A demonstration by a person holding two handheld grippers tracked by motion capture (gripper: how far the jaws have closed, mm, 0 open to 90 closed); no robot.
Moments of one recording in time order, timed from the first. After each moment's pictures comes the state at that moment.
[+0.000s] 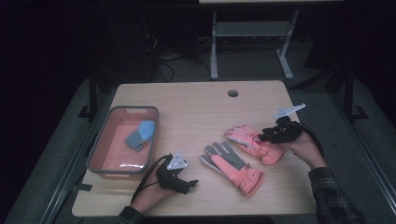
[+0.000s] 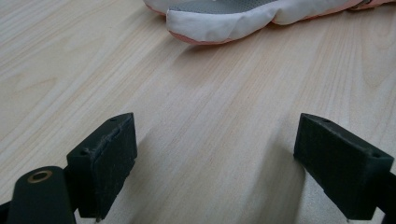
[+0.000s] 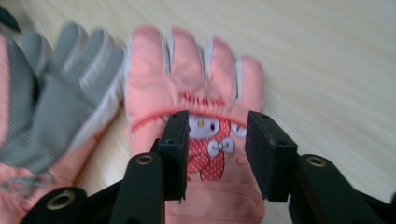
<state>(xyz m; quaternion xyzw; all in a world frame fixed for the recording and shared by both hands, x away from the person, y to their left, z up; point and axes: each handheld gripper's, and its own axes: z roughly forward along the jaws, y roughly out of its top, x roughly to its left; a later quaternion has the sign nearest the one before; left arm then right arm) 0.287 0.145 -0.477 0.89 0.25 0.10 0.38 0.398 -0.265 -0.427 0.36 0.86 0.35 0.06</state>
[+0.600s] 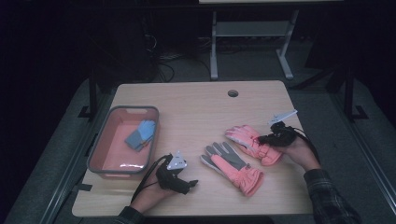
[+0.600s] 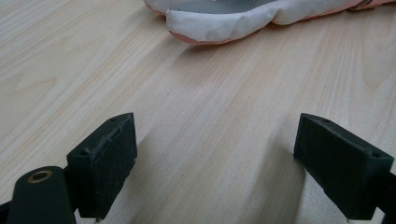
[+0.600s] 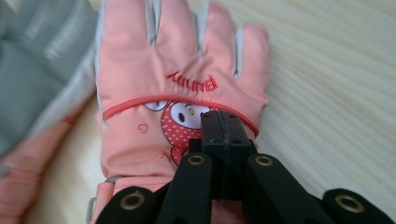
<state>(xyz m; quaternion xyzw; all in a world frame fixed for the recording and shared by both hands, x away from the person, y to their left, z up) 0.287 0.145 -0.477 0.89 0.25 0.10 0.38 0.395 -0.261 -0.444 0.36 0.87 0.34 0.07</state>
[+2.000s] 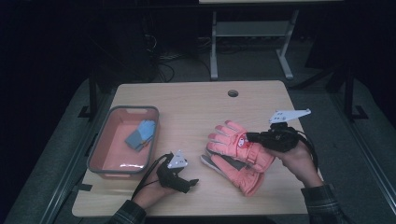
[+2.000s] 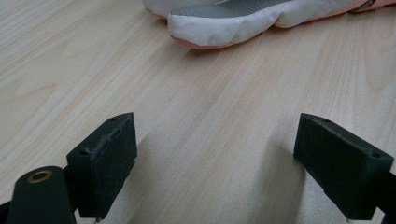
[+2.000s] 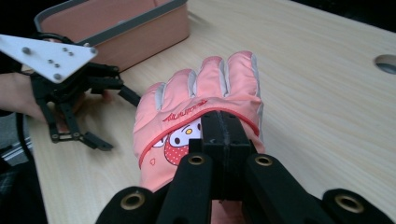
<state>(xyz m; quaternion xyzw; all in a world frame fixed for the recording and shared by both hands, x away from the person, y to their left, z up) 0.291 0.143 -0.477 0.89 0.24 0.10 0.38 0.319 -0.208 -0.350 0.33 0.82 0.46 0.08</state>
